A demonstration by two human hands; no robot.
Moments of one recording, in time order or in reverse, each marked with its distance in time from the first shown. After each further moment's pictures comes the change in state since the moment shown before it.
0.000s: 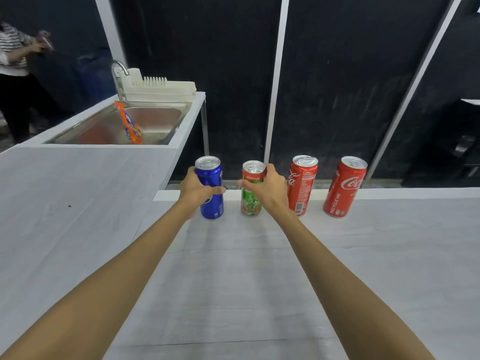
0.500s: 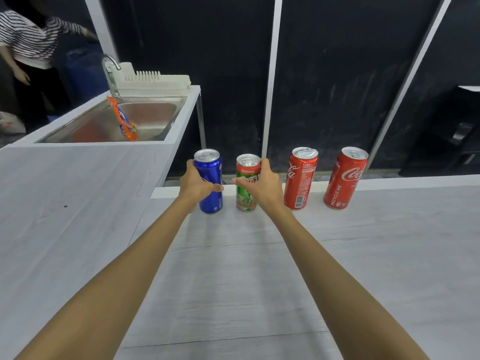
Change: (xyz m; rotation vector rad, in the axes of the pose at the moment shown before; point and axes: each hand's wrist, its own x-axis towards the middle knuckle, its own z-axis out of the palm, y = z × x) left_hand 0.009 -0.002 0.006 0.108 0.001 0.048; right_hand -0.004 0.001 0.013 0.028 -0.036 0.007
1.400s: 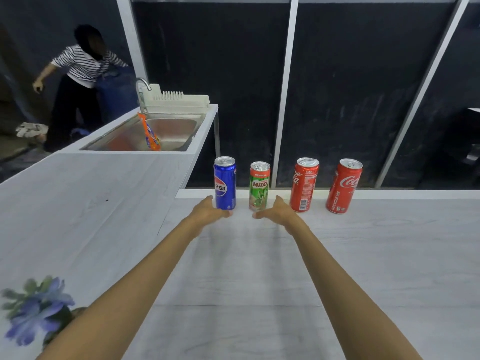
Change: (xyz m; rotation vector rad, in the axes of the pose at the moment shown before) left_hand -0.090 -0.003 -0.036 0.131 -0.252 -0.185; right_hand -0.059 -0.005 -0.030 -0.090 -0.398 0.298
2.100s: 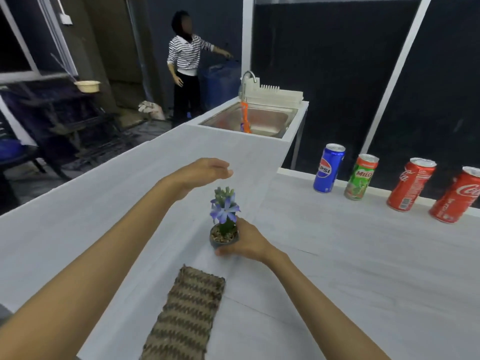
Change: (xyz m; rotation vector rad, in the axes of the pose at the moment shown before) left_hand -0.184 -0.100 -0.205 0.054 0.142 0.095; right_hand -0.173 -0.067 0.245 -0.077 -0.487 -0.666
